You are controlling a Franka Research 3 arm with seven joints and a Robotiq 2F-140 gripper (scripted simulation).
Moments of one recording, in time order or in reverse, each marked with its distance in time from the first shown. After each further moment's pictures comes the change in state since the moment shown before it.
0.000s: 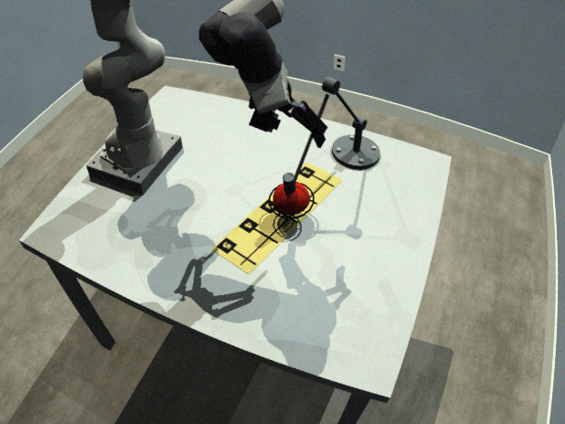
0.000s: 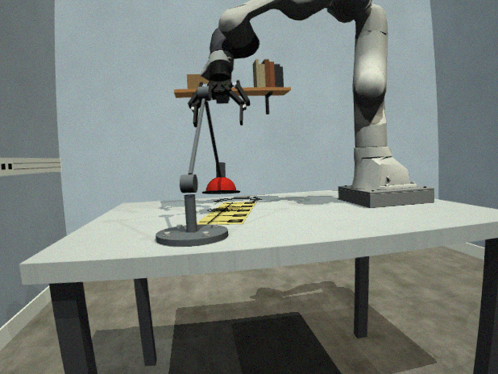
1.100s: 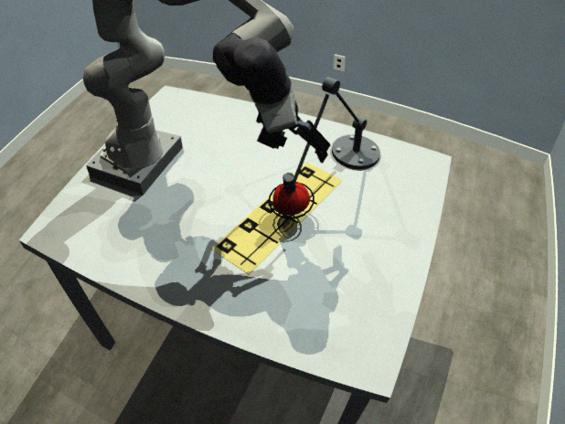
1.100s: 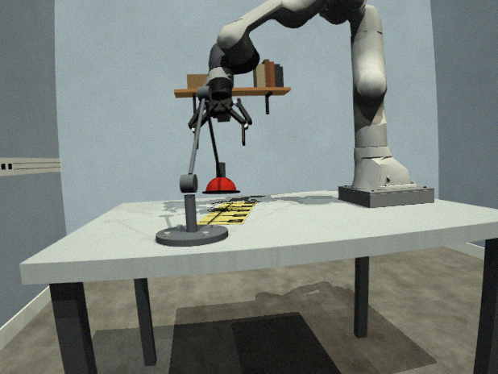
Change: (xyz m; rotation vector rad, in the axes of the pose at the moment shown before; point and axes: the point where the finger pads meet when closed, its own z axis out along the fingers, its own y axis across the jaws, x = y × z) arm 0.004 0.008 0.076 -0.024 0.005 0.030
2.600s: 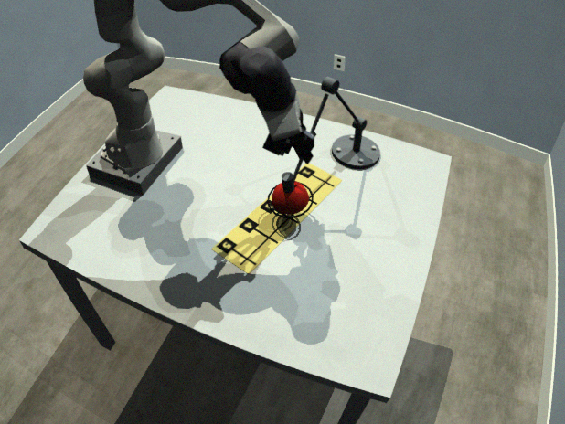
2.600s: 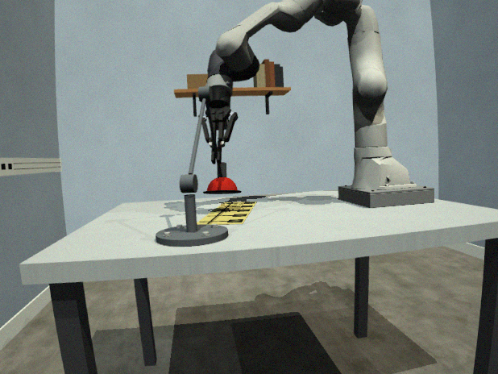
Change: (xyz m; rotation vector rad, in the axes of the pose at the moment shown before) arm 0.002 -0.009 0.032 0.023 0.010 0.018
